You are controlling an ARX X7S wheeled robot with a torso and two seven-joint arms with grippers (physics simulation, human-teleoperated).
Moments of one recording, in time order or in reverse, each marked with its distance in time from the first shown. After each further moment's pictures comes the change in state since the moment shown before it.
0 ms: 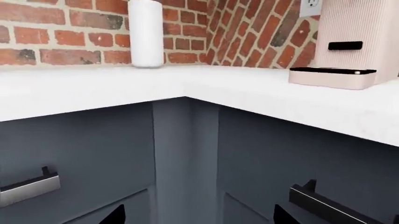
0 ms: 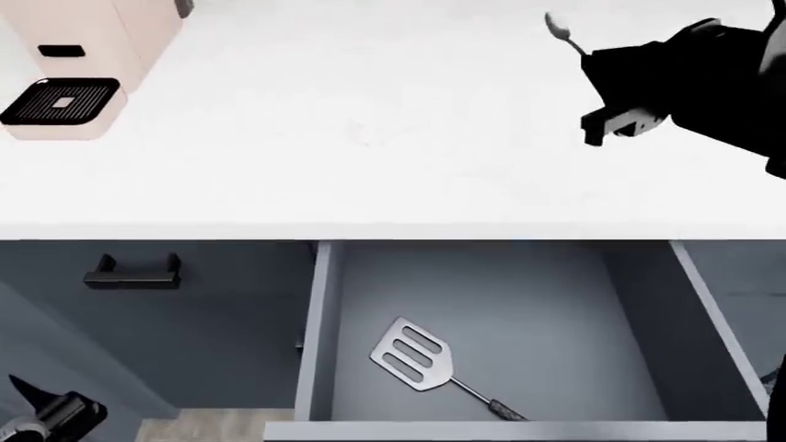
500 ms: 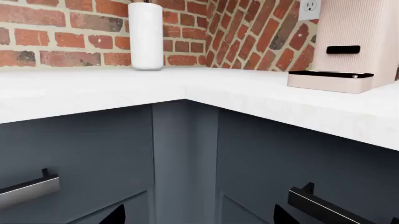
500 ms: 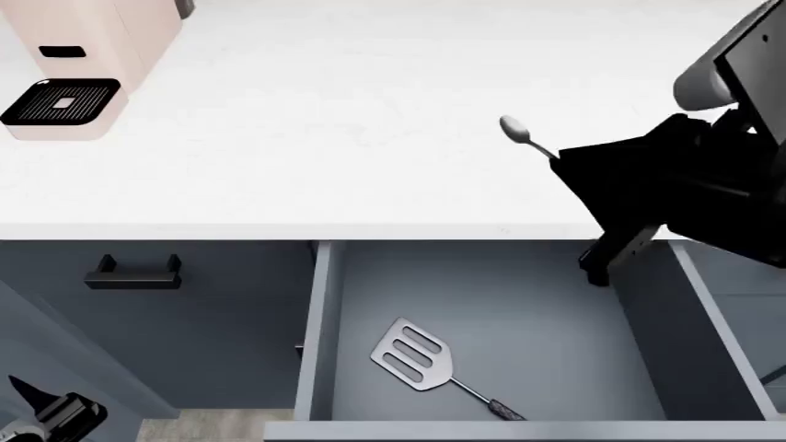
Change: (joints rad) left arm 0.007 0.001 0.001 0.003 0.006 0.013 -0.001; right arm -0.143 0.274 -0.002 -0.245 0.712 -0.018 0.311
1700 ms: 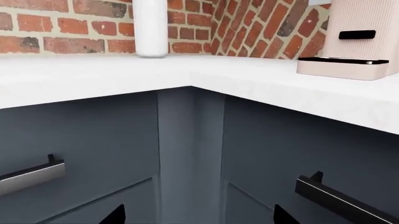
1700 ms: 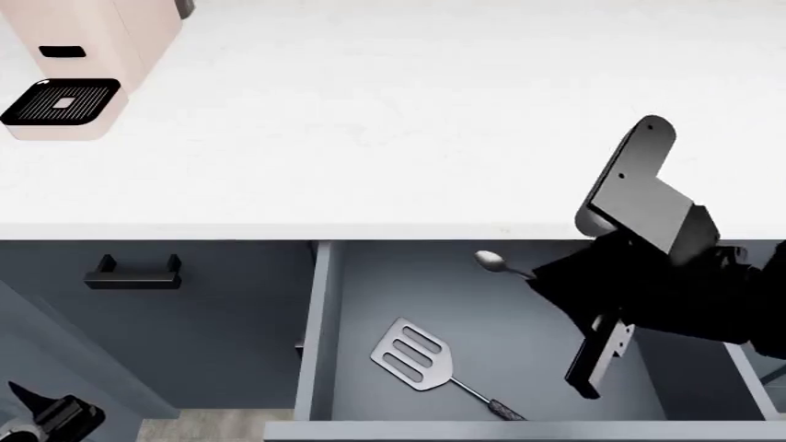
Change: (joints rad) left arm 0.001 -0.003 -0.005 -0.001 -0.046 -0.031 0.000; right arm 0.050 0.135 -0.384 -0.055 0.102 -0.006 -0.014
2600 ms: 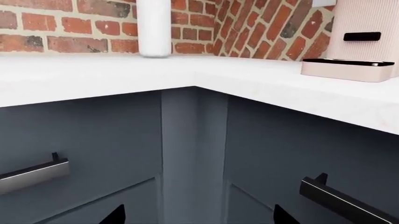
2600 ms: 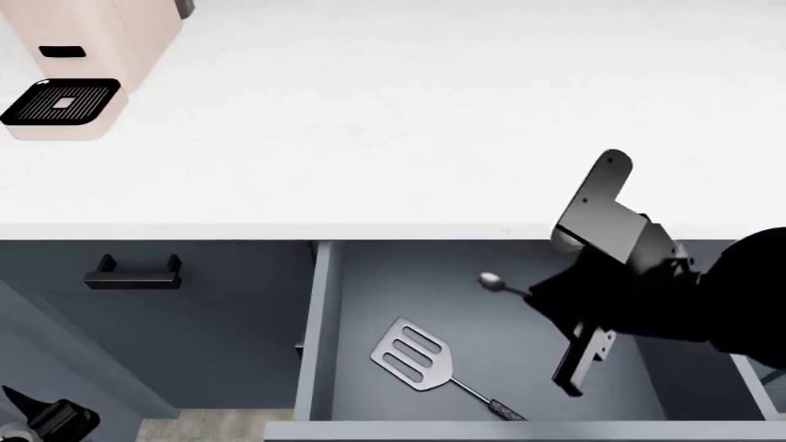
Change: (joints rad) left arm 0.007 0.001 -0.008 -0.014 -0.008 0.027 0.006; right arm -0.013 0.000 -0.233 0.102 -0.171 -0.134 -0.075
